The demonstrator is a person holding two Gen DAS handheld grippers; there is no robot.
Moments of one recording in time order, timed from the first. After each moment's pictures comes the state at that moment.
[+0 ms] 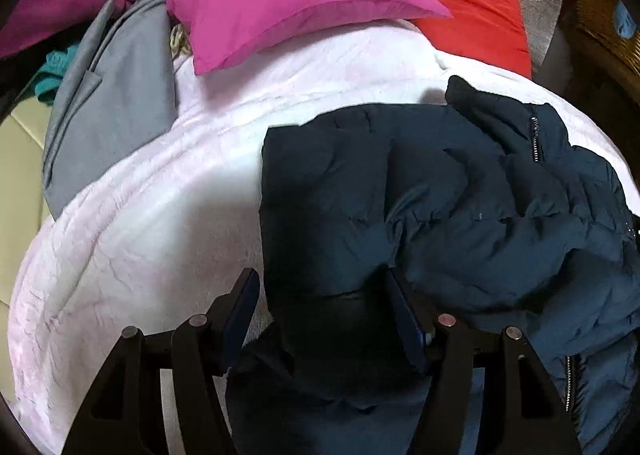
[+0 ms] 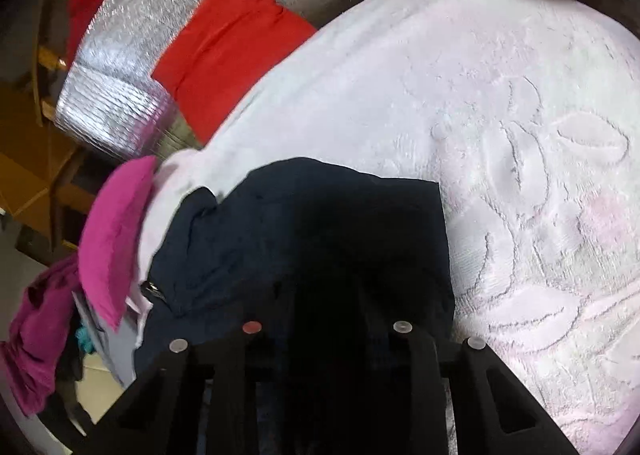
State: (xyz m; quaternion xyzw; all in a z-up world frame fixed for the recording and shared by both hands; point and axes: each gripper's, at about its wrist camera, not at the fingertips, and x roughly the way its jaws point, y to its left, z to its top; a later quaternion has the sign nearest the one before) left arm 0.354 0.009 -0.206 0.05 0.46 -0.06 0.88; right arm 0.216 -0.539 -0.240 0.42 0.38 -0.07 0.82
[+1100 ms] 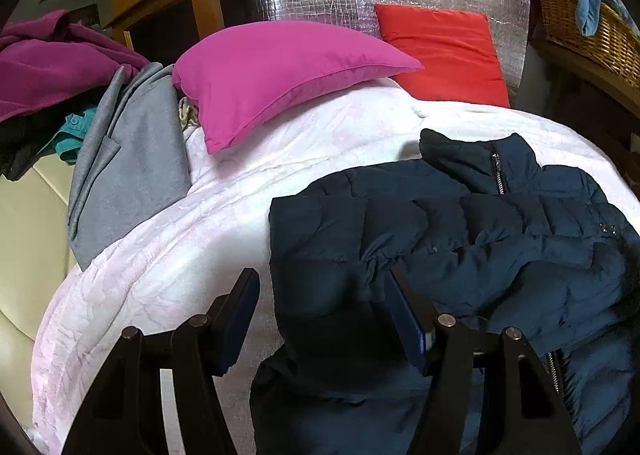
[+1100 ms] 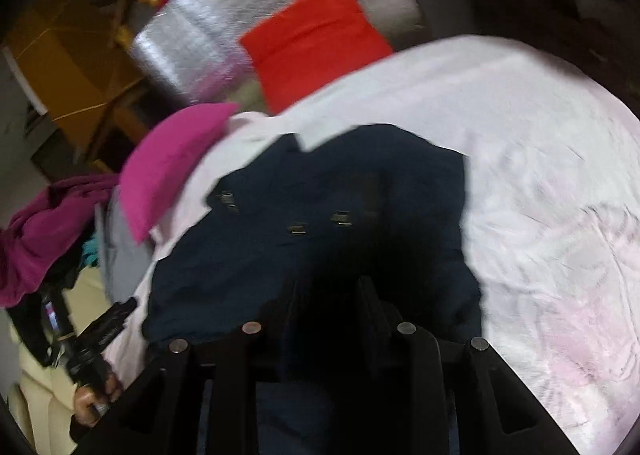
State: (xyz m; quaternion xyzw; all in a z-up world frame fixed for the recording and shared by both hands) left arm 0.319 0.002 -0.163 0.08 0.37 -0.07 0.92; right arm 0.126 -0.437 -0.166 0.29 0.36 0.01 0.89
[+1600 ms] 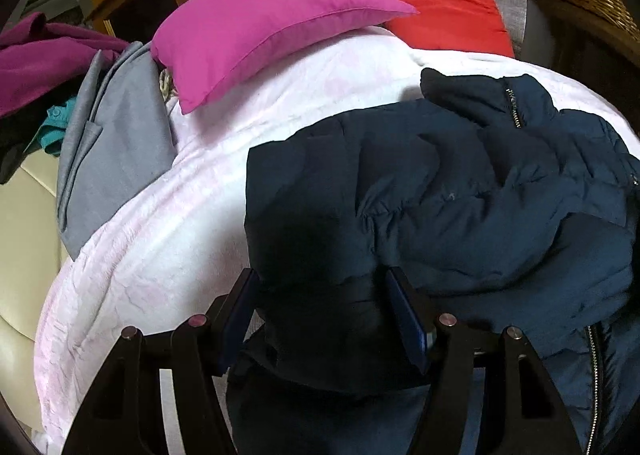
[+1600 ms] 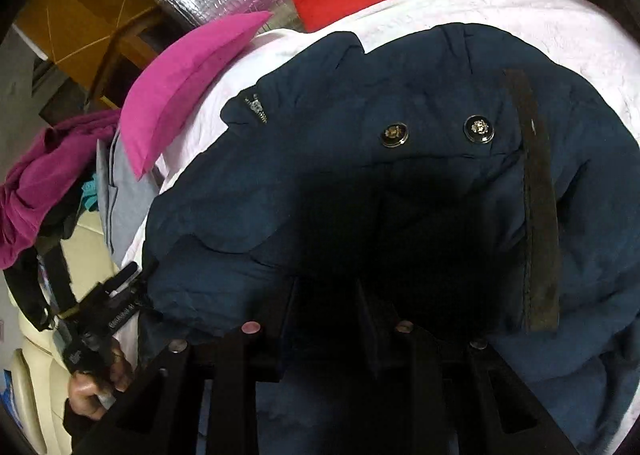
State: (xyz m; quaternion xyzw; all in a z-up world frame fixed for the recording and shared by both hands) left arm 0.330 -0.014 -0.206 0.12 0.42 -0.06 0.90; right arm 0.190 -0.381 -0.227 0.29 0.46 0.06 0.84
